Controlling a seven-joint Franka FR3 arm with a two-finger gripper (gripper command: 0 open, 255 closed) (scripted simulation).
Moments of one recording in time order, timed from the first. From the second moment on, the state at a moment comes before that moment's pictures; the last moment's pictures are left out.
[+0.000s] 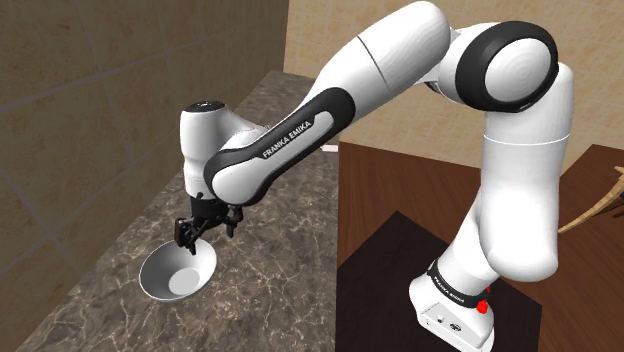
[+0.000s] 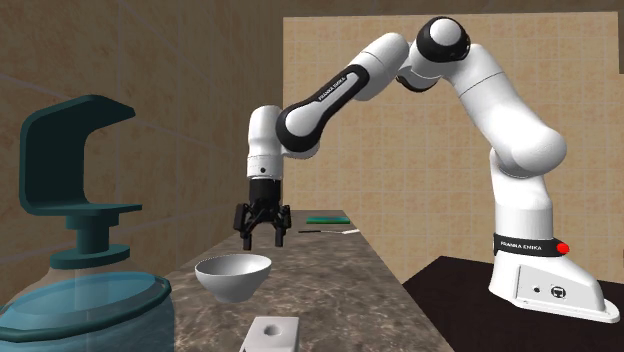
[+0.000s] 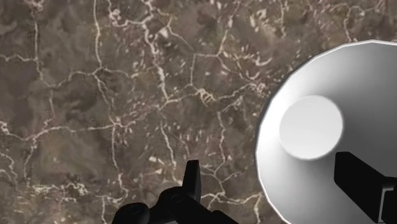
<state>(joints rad) 0.31 0.44 0.38 -1.95 -0.06 2.35 0.75</state>
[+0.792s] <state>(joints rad) 0.31 0.46 0.37 -1.94 -0.06 2.37 0.75</state>
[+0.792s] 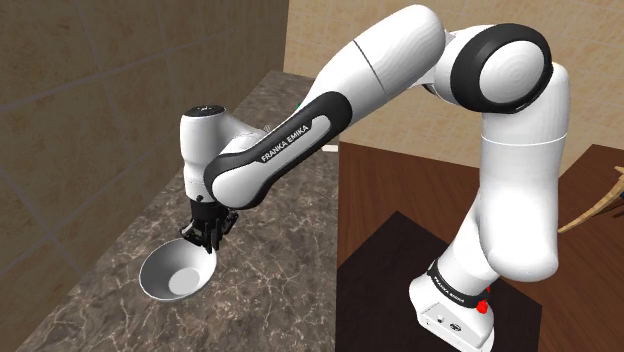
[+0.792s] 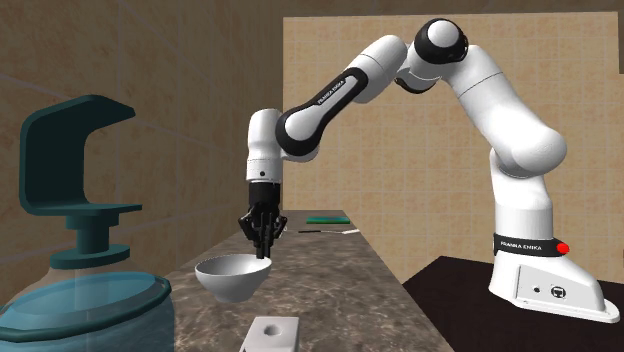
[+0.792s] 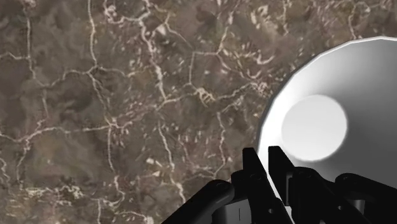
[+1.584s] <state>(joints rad) 0.29 0.36 0.39 -1.92 -0.02 2.25 0.74</state>
